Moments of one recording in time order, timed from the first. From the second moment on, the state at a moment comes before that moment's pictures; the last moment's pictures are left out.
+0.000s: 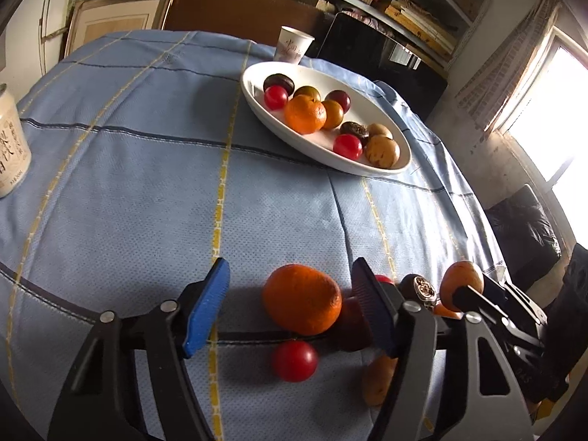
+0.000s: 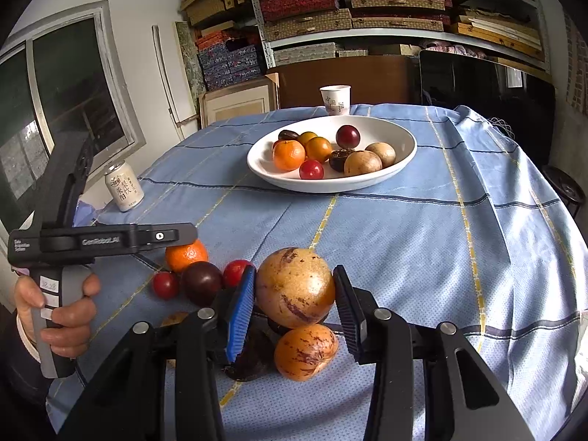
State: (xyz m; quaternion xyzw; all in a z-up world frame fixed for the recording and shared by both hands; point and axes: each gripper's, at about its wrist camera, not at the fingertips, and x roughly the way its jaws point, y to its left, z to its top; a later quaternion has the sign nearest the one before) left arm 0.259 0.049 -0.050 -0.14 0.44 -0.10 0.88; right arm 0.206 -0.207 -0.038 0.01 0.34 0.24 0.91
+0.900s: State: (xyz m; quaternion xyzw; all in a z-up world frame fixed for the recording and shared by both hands) left arm 0.248 0.041 -0.047 -0.12 0.44 -0.11 0.88; right arm 0.205 -0.212 -0.037 0.02 0.34 0.23 0.91
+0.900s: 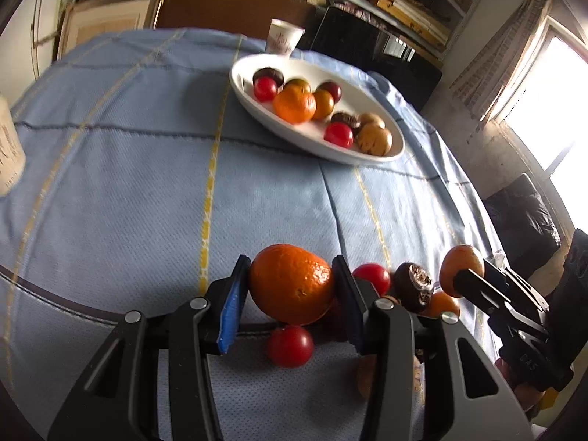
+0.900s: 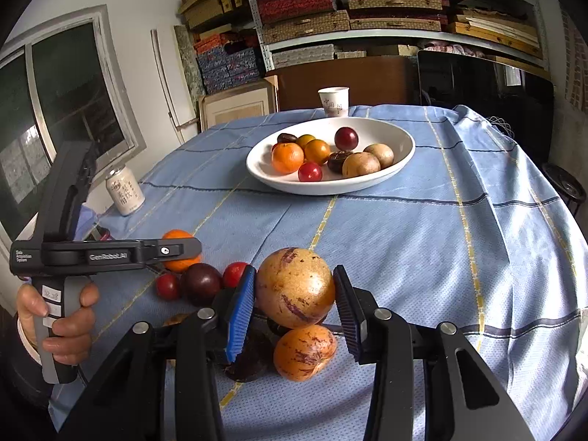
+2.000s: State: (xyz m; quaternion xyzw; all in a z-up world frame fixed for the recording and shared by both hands) left arm 0.465 0.022 -0.016 -0.09 0.39 -0.04 0.92; right arm 0.436 -0.192 -0.035 0.07 0.36 0.18 0.91
